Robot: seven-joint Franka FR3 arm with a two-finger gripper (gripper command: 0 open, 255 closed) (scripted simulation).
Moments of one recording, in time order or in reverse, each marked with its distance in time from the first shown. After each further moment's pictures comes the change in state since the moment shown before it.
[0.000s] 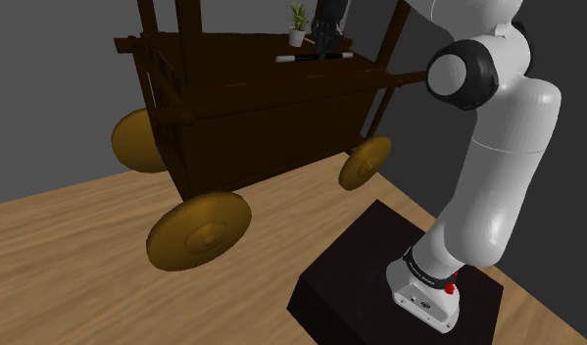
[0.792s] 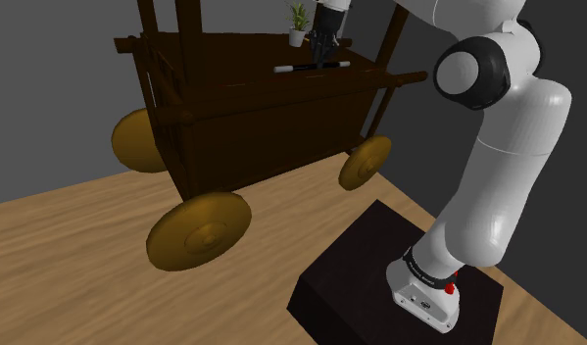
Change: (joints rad) arm 0.025 -0.044 0.002 -0.142 -0.020 0.100 0.002
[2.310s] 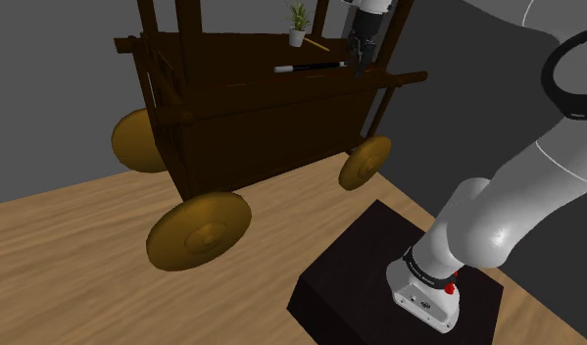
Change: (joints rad) arm 0.063 -0.433 0.028 -0.455 -0.257 0.057 0.529
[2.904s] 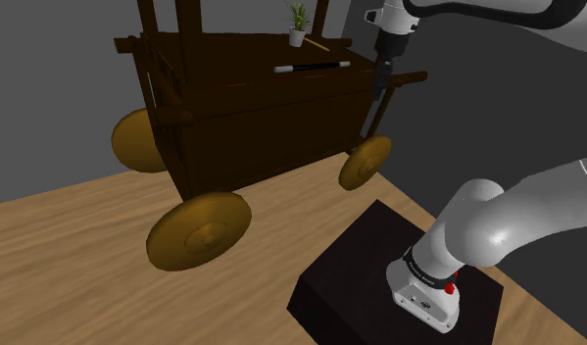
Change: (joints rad) arm -0.074 -0.344 0.168 -0.364 -0.115 -0.025 0.526
